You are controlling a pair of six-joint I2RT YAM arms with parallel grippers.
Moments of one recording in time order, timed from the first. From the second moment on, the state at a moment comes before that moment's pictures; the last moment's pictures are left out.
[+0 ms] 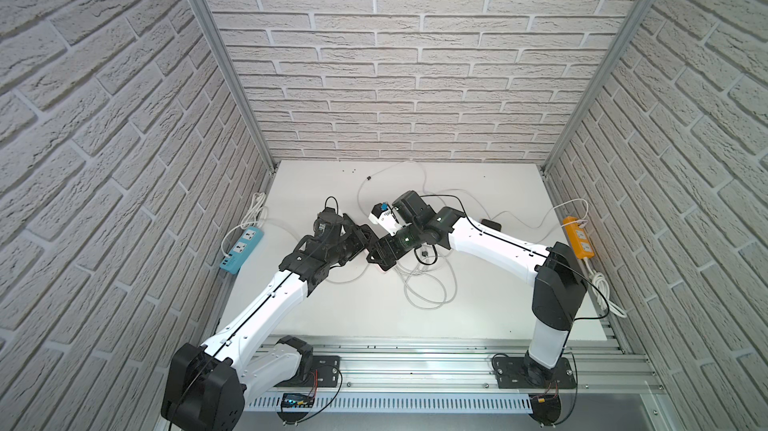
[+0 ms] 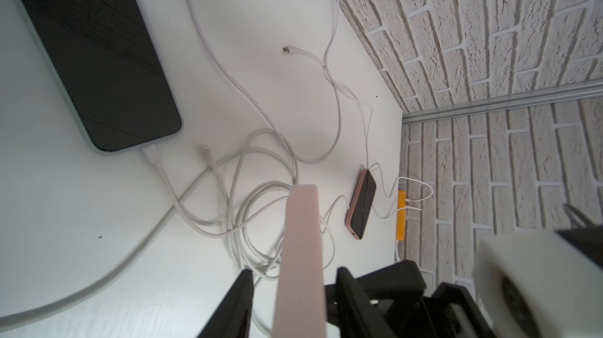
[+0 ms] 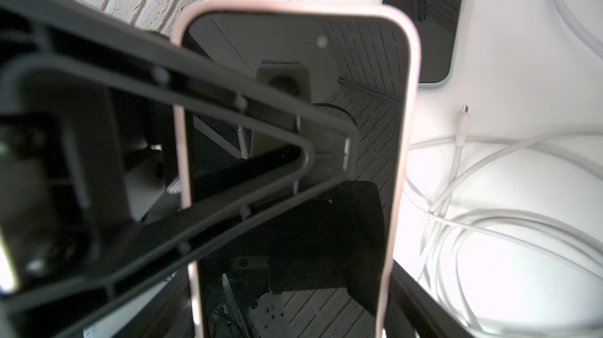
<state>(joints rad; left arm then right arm) -0.38 1.07 0.74 -0.27 0.22 -0.98 0.87 1.84 1.55 -0.61 -0.46 0.25</state>
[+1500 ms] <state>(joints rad) 0.02 0.78 0.72 -0.69 0.27 -0.90 0.86 2.04 1.73 -0.54 -0.70 0.13</state>
